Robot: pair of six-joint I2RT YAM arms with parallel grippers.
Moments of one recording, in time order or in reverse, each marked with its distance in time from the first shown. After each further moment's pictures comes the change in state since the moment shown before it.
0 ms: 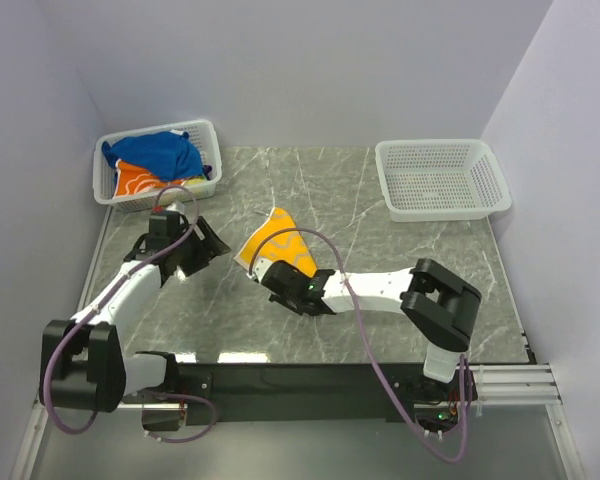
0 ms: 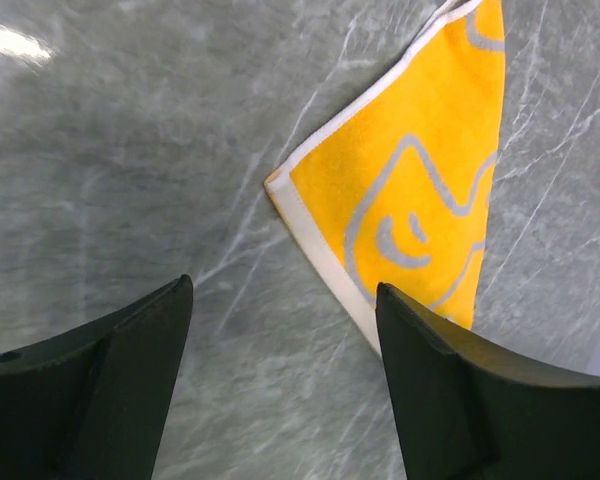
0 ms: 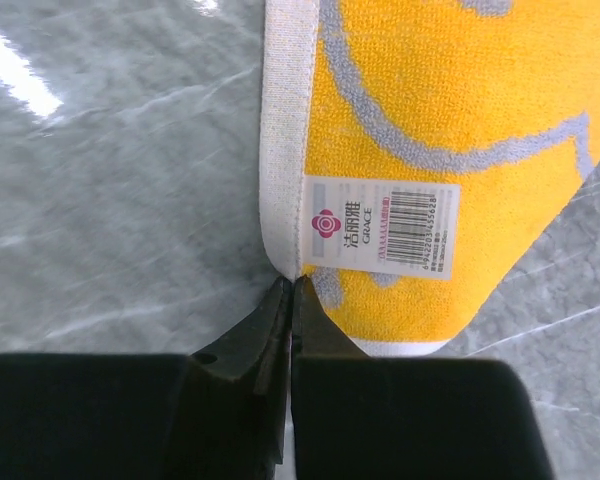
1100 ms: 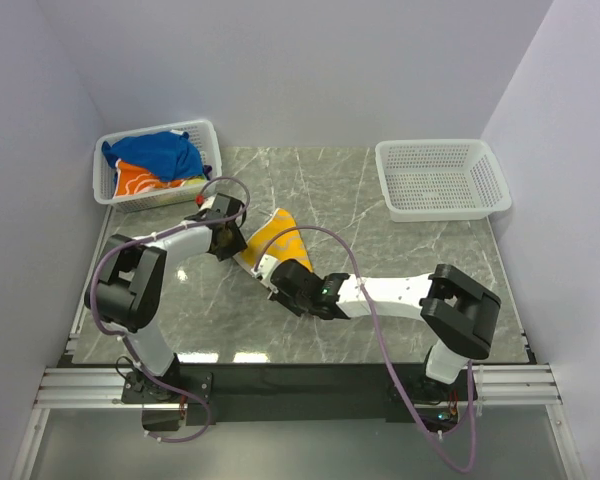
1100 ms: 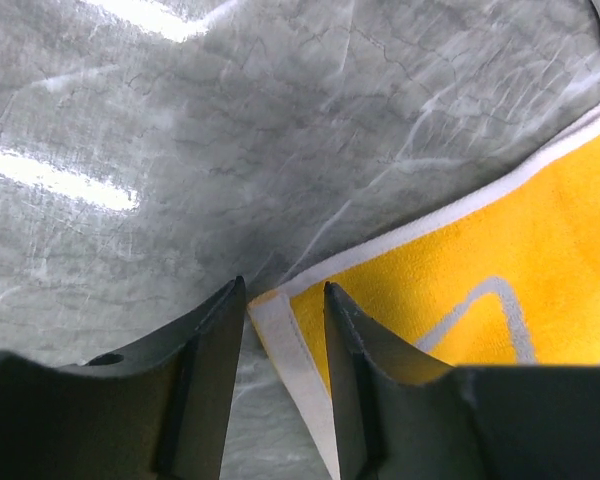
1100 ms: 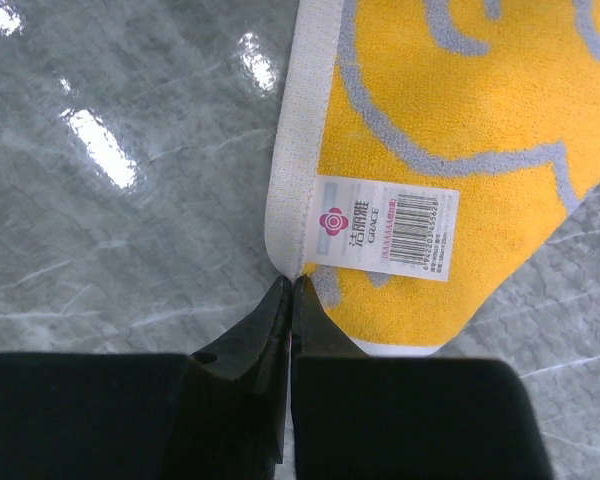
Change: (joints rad) left arm -0.273 0.510 0.300 -0.040 -0.423 -0.130; right arm -0.006 -0.115 -0.102 0.158 -0.110 0.043
